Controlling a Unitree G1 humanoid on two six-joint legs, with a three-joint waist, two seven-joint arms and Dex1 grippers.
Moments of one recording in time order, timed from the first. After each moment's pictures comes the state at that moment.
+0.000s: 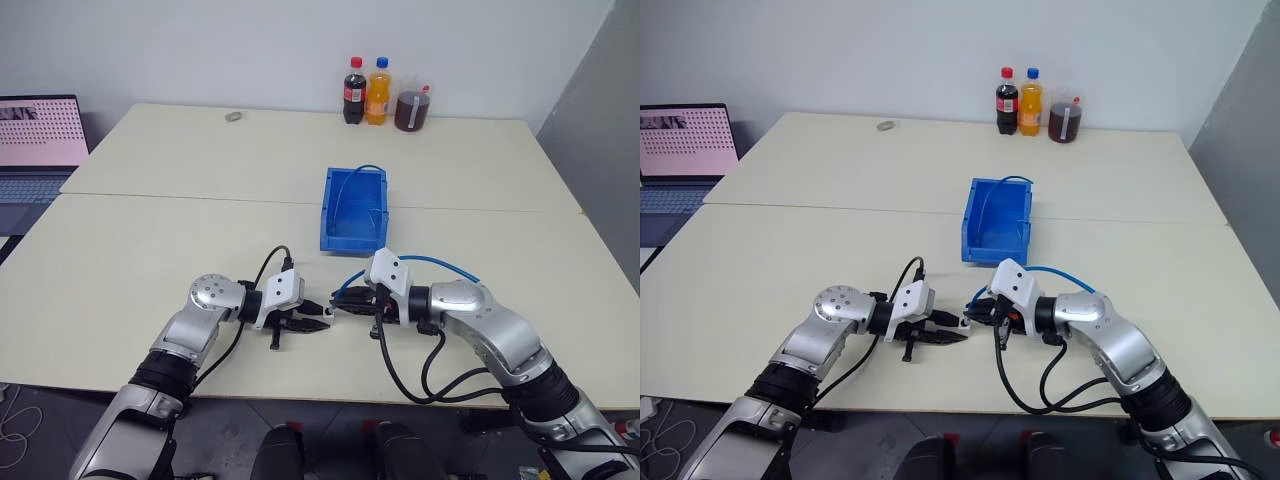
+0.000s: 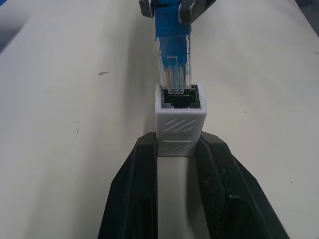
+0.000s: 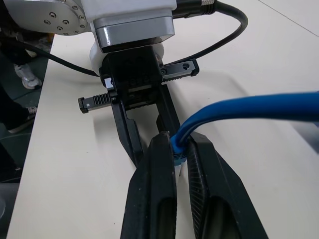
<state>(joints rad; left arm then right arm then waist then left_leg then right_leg) -0.48 0.56 -0.28 0.32 -0.14 0.00 -1.33 -0.46 -0.45 0.41 -0.27 0.29 0.56 0.79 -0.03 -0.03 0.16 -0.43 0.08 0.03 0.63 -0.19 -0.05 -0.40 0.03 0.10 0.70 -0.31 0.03</state>
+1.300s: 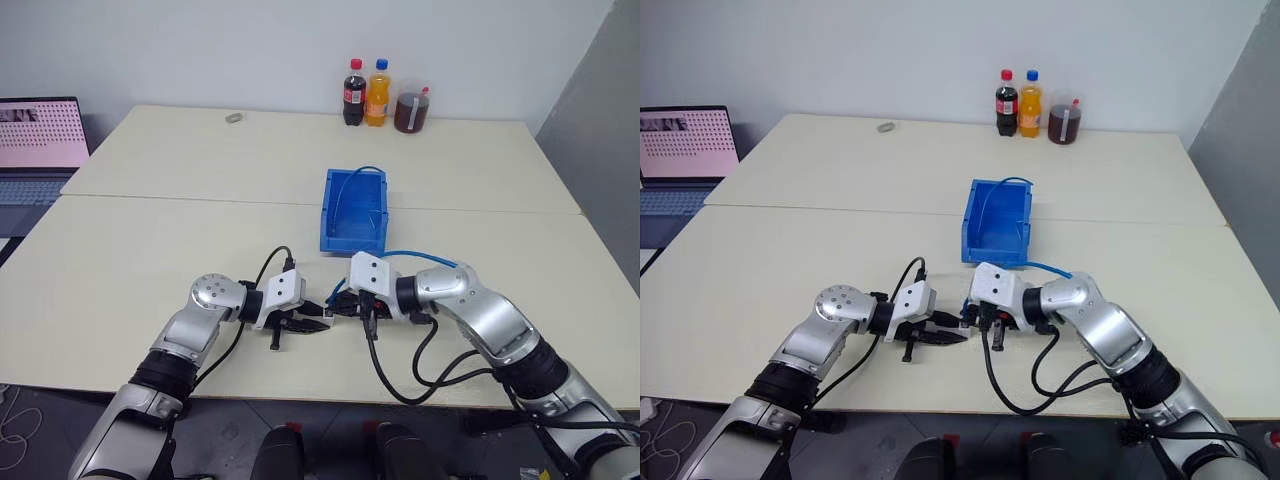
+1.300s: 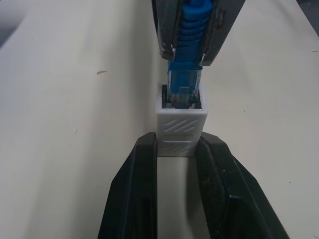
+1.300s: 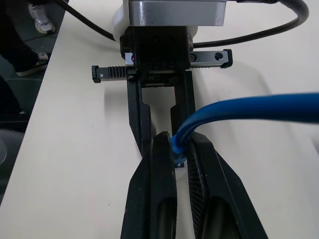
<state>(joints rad) -0.48 0.57 -0.29 0.31 -0.13 0.02 -1.33 -0.62 -0.46 0.52 -0.20 0.15 0.62 0.96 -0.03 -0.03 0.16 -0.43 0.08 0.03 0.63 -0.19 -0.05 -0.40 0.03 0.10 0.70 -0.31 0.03</state>
